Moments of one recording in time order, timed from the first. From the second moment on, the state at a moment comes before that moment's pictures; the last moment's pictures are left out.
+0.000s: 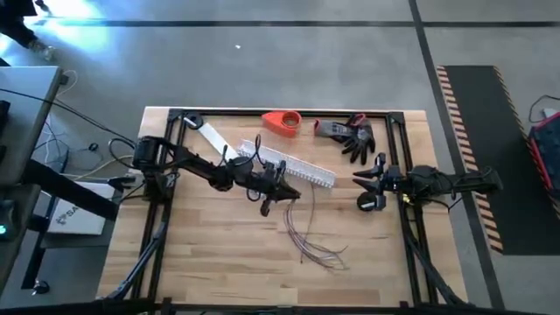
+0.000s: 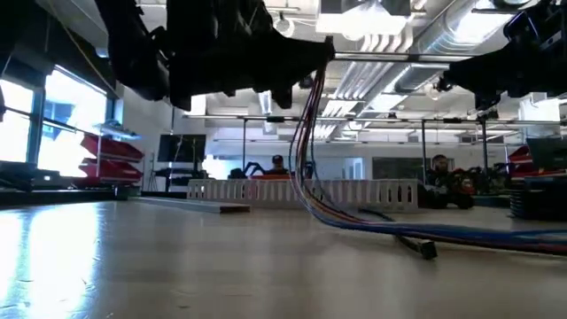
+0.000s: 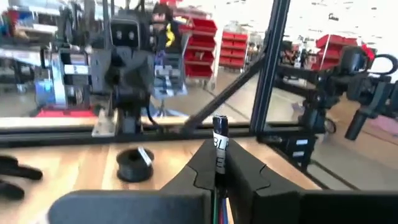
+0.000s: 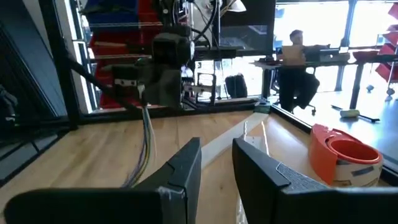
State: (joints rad) left arm 0.04 1.85 0.76 1.19 0.35 -0.10; right arm 0.13 0.02 0.01 0.05 0.24 0.03
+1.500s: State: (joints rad) left arm -0.02 1.67 0.90 1.09 0.03 -0.08; right arm -0.19 1.47 0.82 0.29 -0.79 0.02
